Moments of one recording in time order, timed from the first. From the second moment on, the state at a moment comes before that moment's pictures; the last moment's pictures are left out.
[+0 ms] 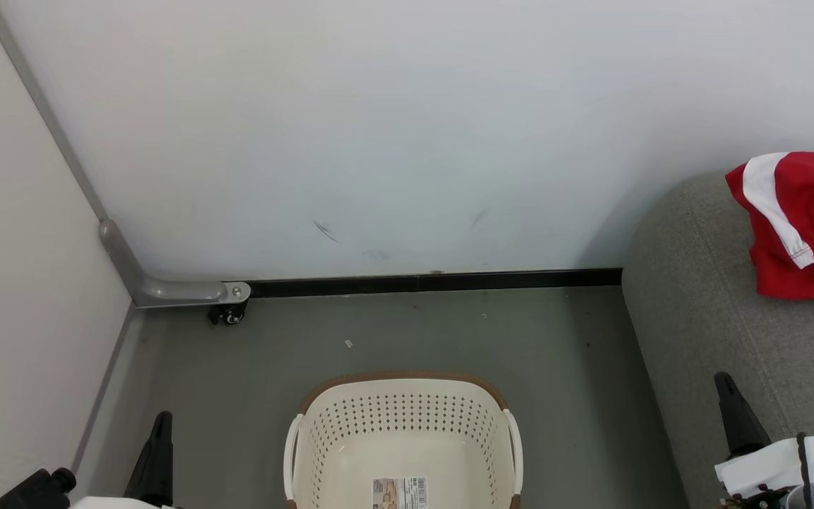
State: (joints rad) left arm 0.03 0.05 0.00 0.19 -0.90 -0.08 -0.08; right arm -0.01 -0.02 -0.18 0.23 0.70 0.12 -0.03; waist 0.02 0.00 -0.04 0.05
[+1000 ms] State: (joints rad) left arm -0.01 0.04 0.04 0.23 -1.20 -0.10 0.00; right arm -0.03 -0.02 -0.17 0.25 1.09 0.12 0.03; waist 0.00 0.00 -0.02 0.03
